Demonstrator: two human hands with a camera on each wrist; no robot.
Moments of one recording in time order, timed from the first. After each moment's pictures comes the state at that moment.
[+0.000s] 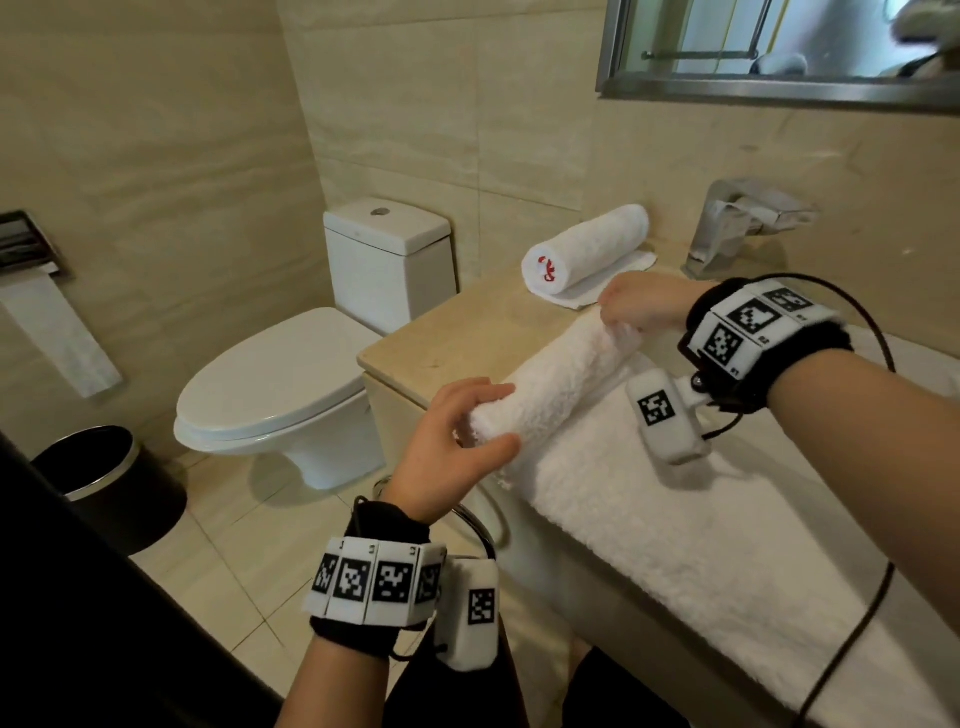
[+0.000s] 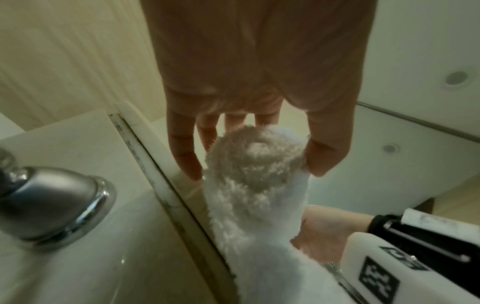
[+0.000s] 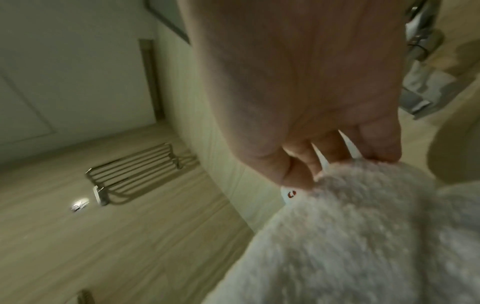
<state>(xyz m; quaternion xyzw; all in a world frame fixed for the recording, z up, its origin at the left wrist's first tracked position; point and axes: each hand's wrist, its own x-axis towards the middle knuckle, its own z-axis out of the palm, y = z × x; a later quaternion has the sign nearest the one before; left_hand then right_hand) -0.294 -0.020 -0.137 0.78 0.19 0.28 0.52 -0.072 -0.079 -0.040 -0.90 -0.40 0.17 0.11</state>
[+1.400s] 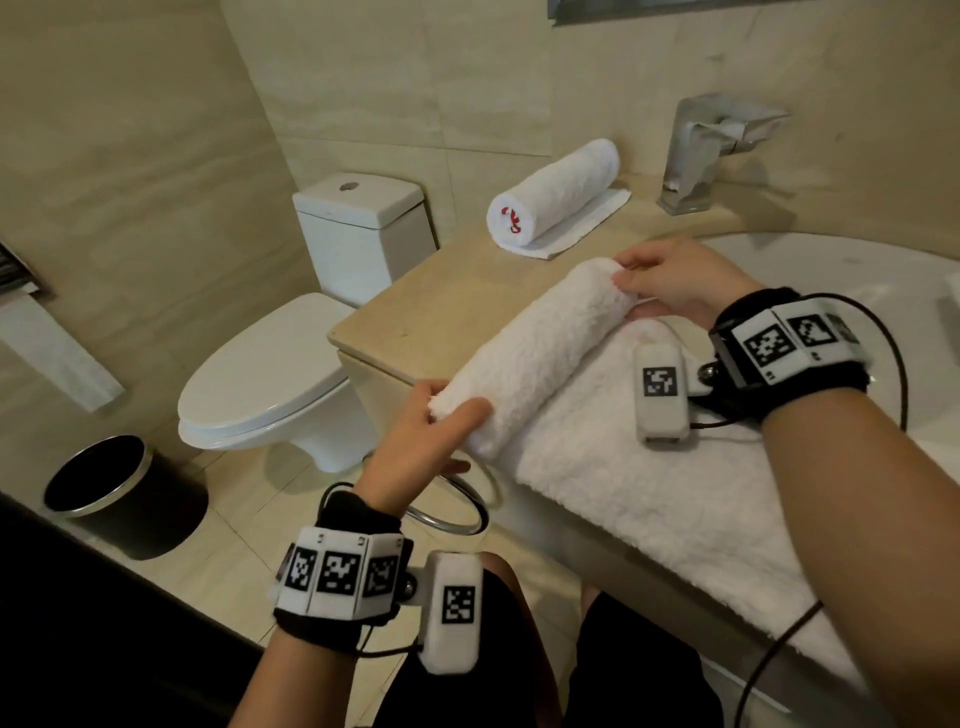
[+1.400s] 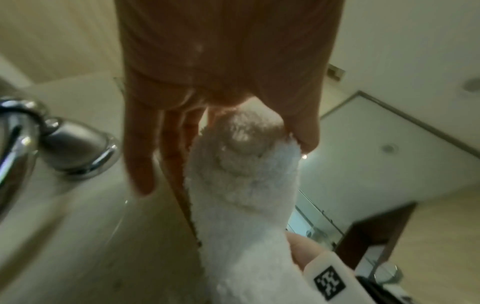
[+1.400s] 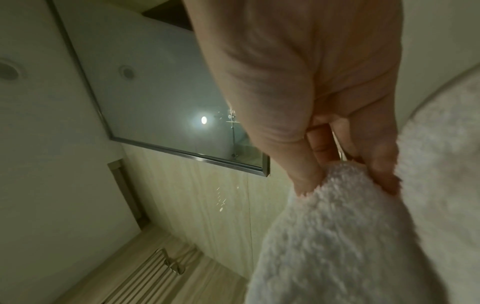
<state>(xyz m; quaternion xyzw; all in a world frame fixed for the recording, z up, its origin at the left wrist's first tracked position) -0.298 -0.038 -0.137 0.72 0.32 0.17 0.60 -0.046 -0.131 -0.094 -0.76 -0.28 0.25 0.53</state>
